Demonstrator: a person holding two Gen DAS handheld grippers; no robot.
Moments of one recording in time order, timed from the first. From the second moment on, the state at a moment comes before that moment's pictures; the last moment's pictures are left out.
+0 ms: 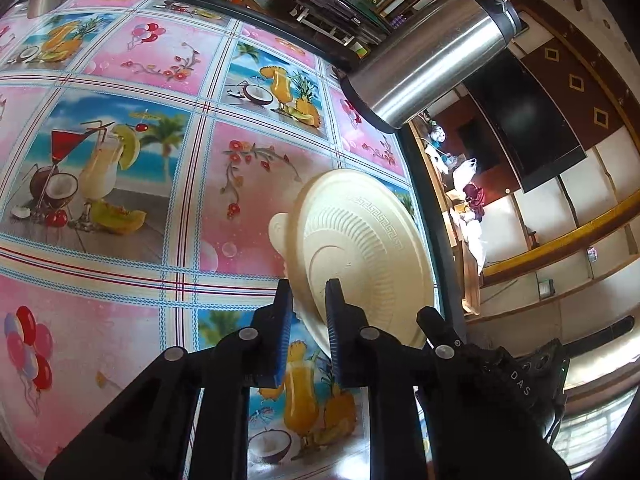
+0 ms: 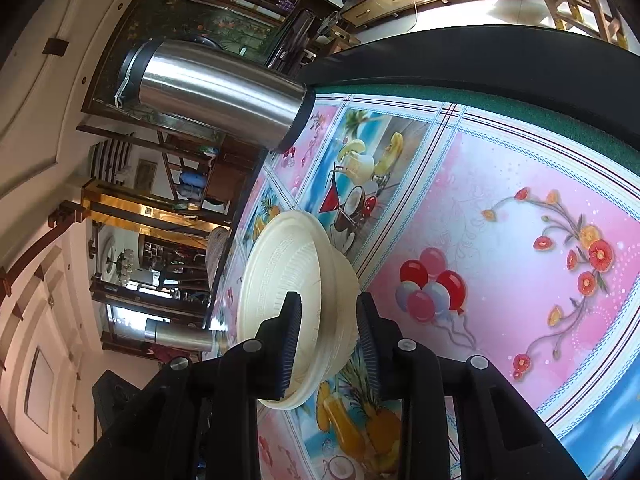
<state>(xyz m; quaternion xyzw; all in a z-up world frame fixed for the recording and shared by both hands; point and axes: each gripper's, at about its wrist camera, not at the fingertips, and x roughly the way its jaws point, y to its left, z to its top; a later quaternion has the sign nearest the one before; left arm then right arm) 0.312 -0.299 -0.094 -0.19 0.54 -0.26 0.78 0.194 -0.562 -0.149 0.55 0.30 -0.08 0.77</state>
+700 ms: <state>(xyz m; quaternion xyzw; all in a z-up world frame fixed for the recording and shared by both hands) 0.306 -0.286 -0.100 -0.18 0.56 -0.23 0.78 0.199 -0.557 -0.157 0.56 0.32 -0.07 0.76</state>
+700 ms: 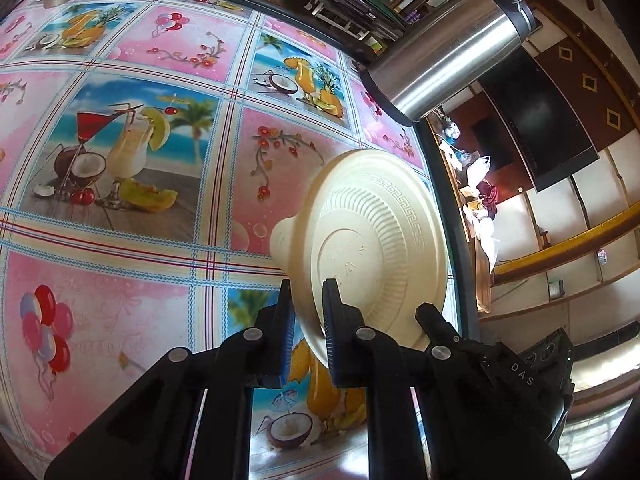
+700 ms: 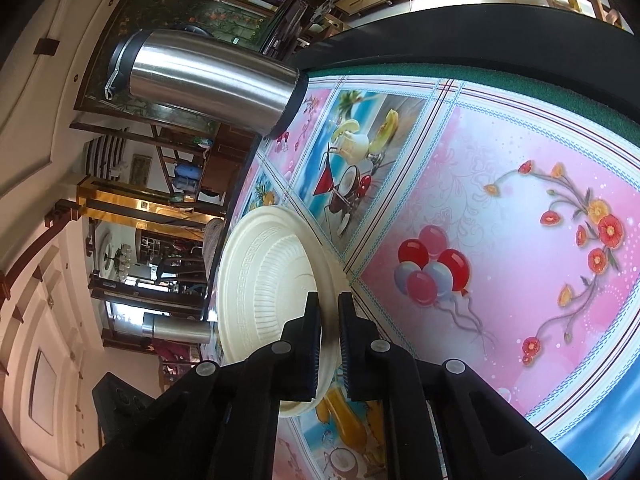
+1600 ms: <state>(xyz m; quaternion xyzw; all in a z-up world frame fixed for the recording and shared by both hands) 0.198 -0.137 -0.089 -0.13 0.57 -0.13 0.80 0.164 -0.420 -0.155 0.51 0.45 0.05 0.73</state>
